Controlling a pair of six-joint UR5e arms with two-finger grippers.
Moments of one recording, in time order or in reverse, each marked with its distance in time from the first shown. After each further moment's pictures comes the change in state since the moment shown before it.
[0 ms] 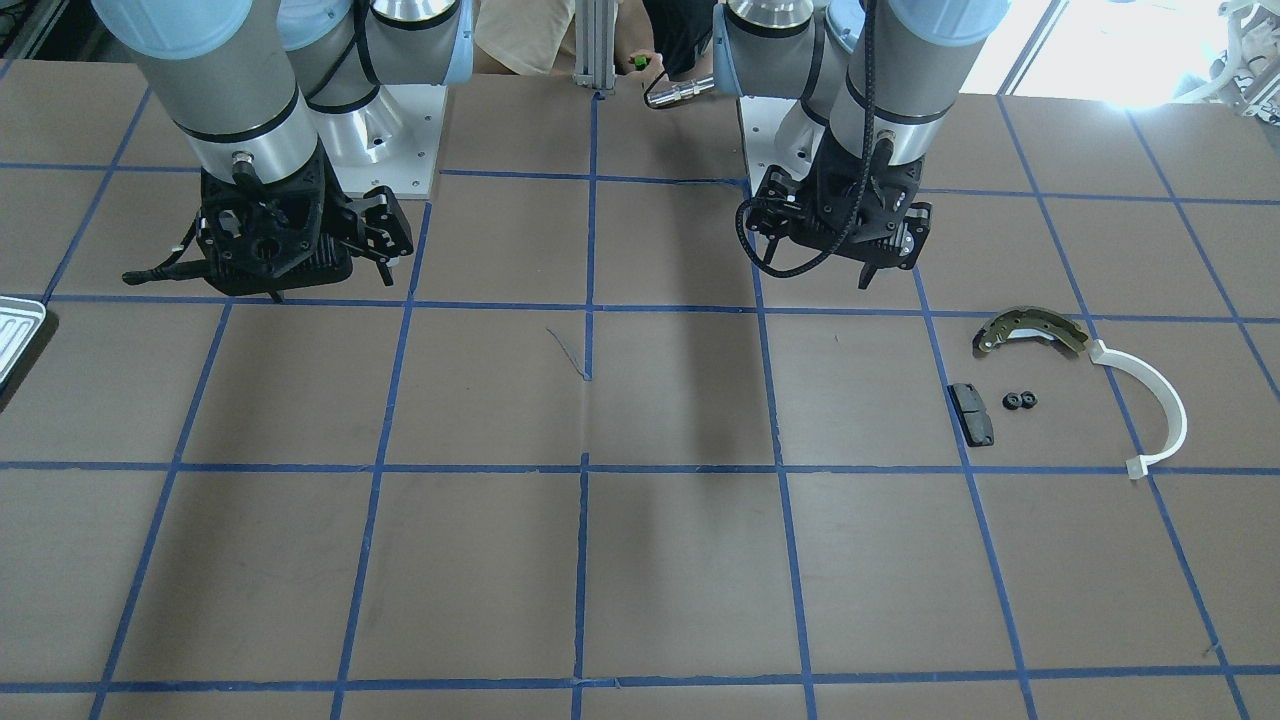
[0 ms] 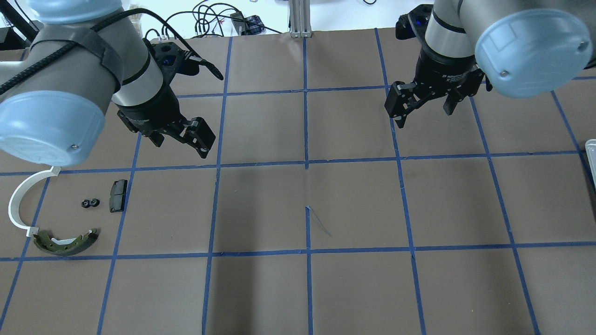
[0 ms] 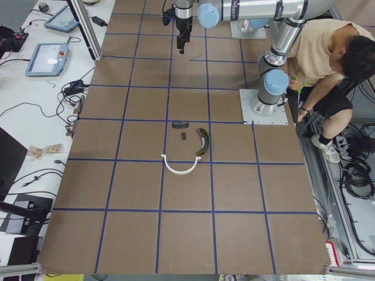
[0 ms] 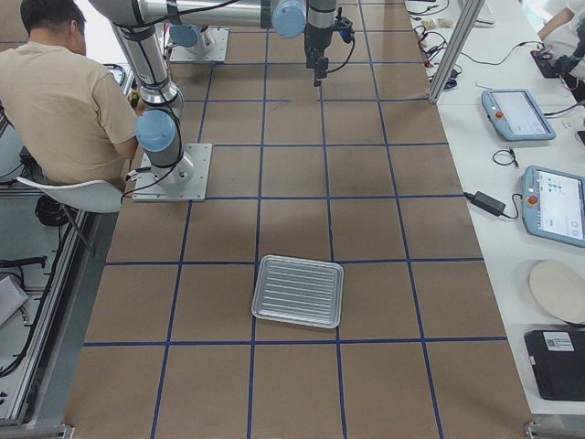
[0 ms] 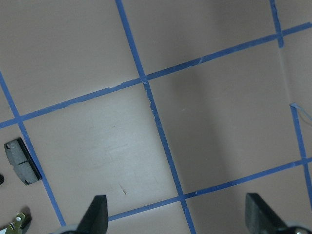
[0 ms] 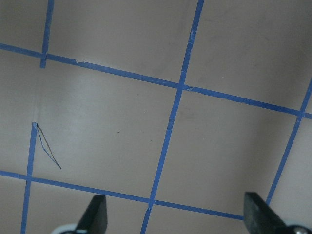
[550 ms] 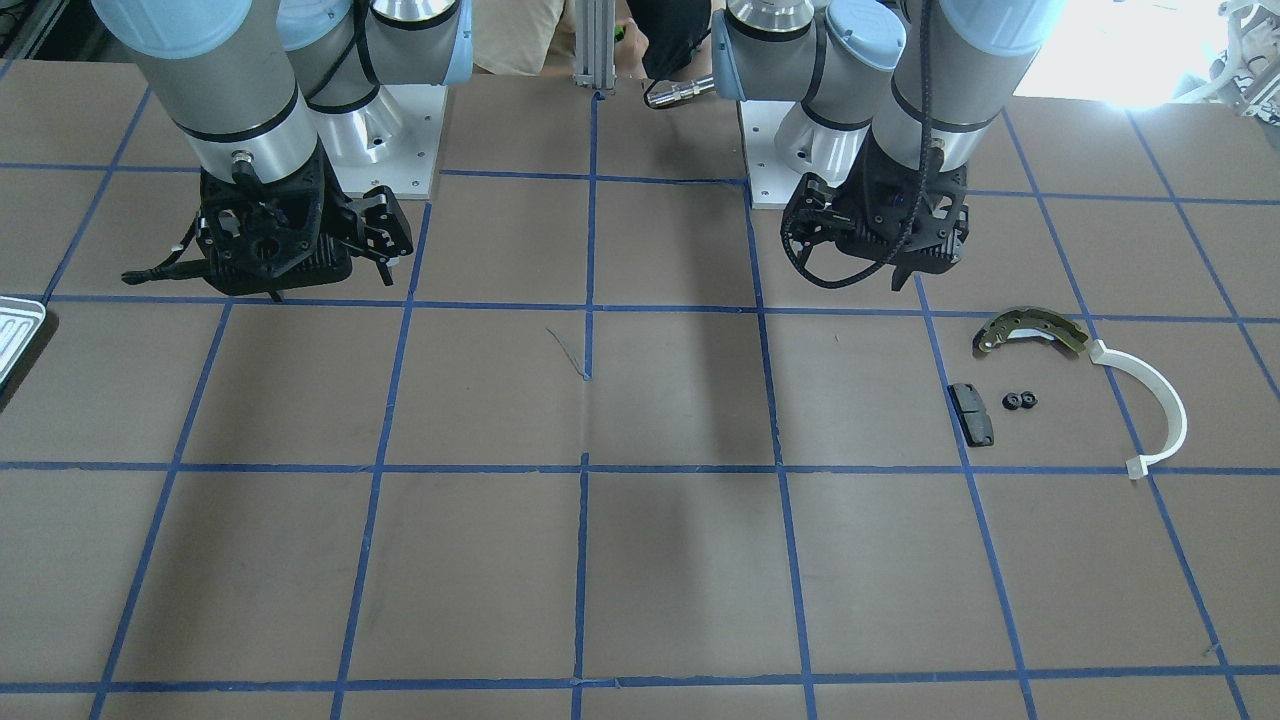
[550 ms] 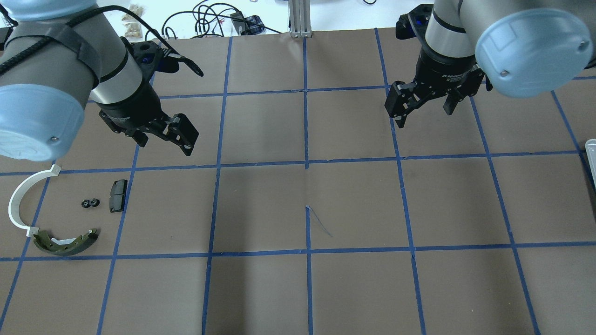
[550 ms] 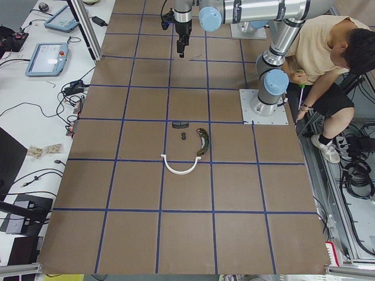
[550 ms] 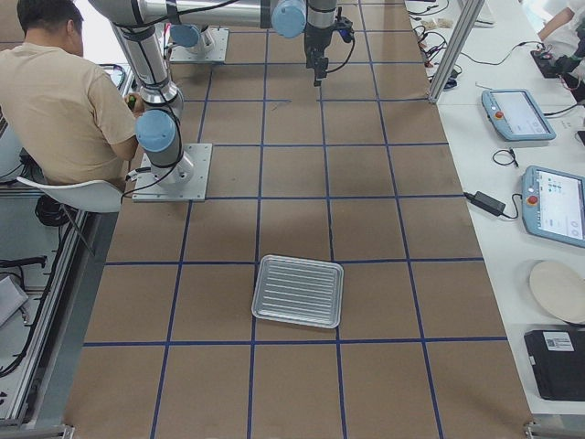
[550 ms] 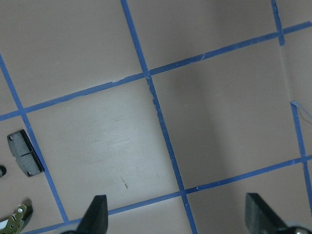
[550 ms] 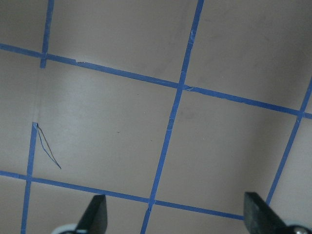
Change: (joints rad) left arm 0.069 0.004 -0.005 -0.010 0.003 0.012; right arm 0.000 -0.001 0.000 0.000 0.000 0.000
